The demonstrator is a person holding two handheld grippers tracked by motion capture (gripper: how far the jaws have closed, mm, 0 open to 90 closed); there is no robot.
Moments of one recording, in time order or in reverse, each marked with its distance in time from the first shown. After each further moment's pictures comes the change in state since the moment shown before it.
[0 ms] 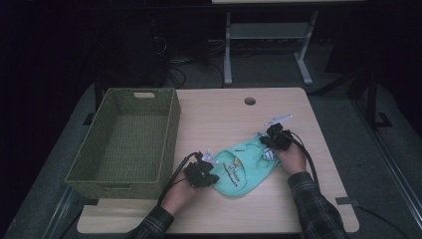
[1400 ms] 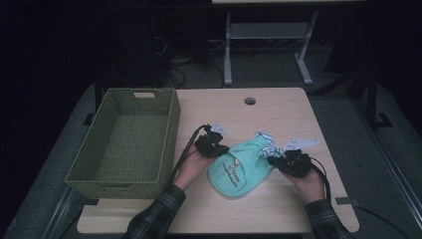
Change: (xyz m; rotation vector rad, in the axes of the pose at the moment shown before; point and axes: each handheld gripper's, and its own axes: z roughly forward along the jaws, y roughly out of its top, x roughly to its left) left arm 0.044 0.075 0.014 -0.132 0.058 -0.008; right arm 0.050 -0.060 -0.082 -0.149 0.143 0.009
